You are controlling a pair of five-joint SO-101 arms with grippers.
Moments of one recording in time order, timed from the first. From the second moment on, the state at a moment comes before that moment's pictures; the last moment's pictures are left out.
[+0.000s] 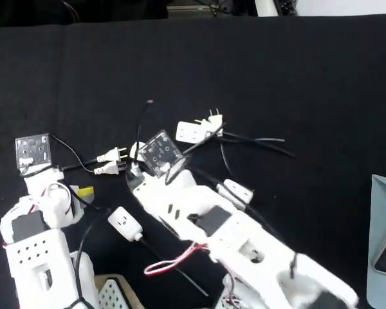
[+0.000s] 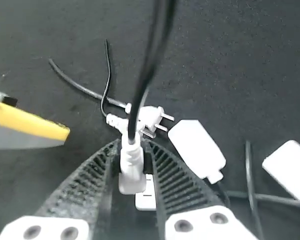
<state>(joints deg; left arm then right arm) -27.5 -67.9 73.4 62.5 -10.7 -45.4 -39.3 72.7 8.5 -1.8</state>
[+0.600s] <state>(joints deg) -27.6 -69.2 77.4 60.1 -10.4 -44.4 -23.7 72.7 -2.9 -1.7</state>
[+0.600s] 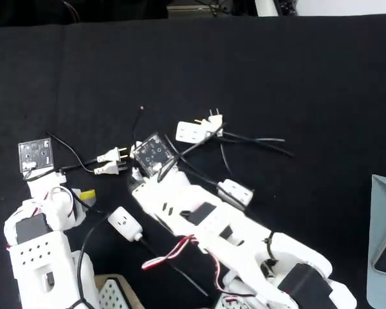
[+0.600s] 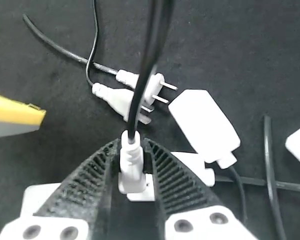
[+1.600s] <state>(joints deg) -28.0 -69.2 77.4 60.1 -10.4 -44.0 -18.2 72.6 -7.8 -1.8</state>
